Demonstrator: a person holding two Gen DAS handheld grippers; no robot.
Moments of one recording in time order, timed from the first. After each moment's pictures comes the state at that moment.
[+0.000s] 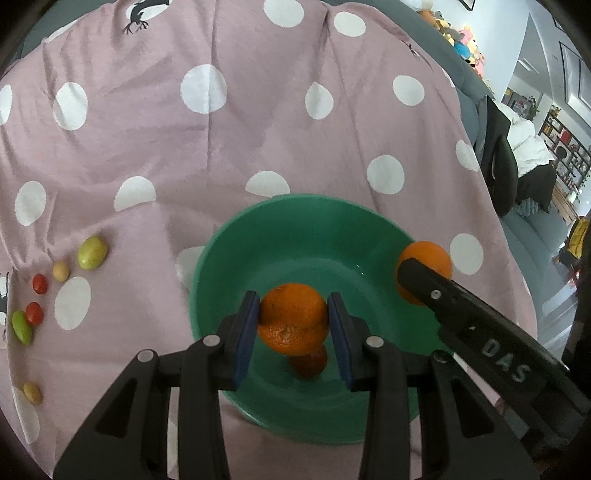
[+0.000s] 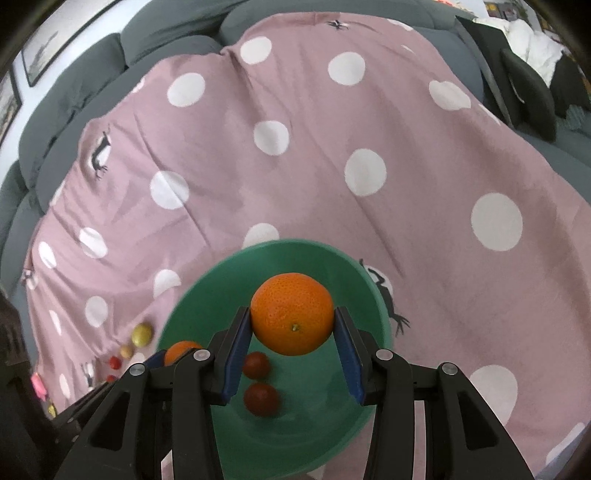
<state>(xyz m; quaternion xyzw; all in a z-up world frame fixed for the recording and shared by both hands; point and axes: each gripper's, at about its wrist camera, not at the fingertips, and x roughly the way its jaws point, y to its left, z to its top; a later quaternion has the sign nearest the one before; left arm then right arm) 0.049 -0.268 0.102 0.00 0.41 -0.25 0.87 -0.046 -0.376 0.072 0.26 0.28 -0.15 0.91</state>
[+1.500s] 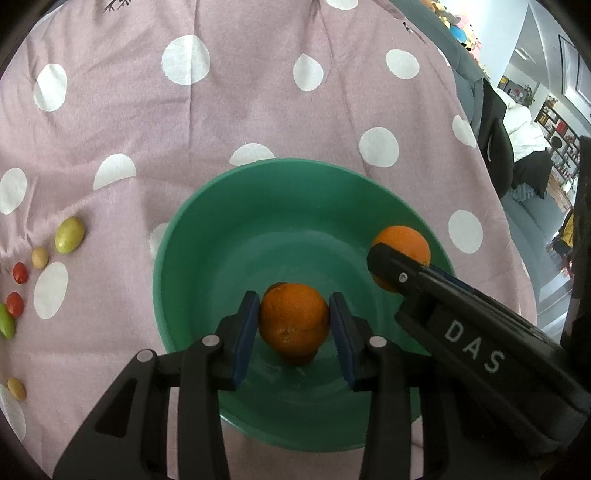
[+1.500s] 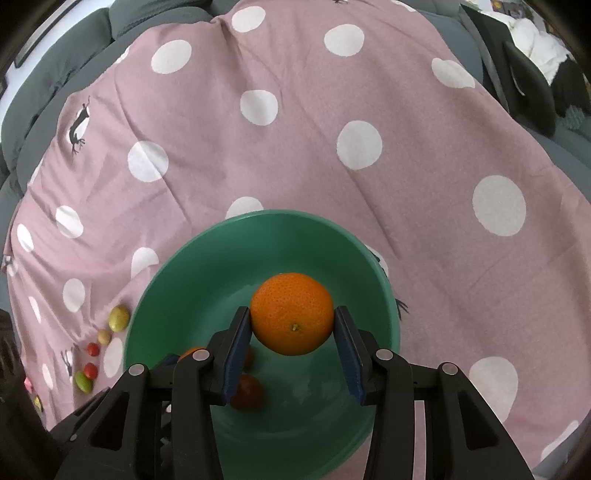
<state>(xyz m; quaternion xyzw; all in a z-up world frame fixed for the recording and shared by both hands) 0.048 -0.278 0.081 0.00 0.44 -0.27 0.86 -0.029 -0.374 0.061 0.25 0.33 -0.15 0.90</state>
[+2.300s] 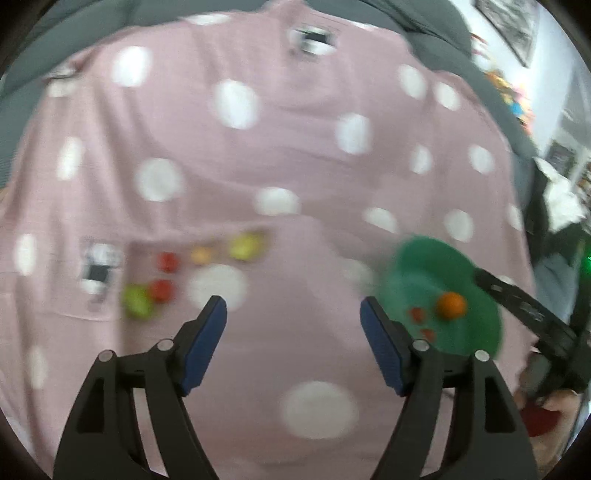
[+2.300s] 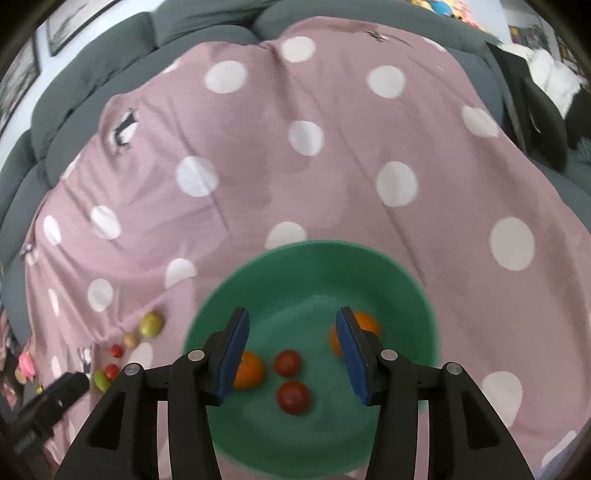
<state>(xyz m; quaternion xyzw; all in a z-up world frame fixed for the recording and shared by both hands) 0.035 -0.092 0.131 -0.06 0.38 -0.13 0.91 -0.028 -0.326 0.097 0.20 0.28 -0.12 0.93</state>
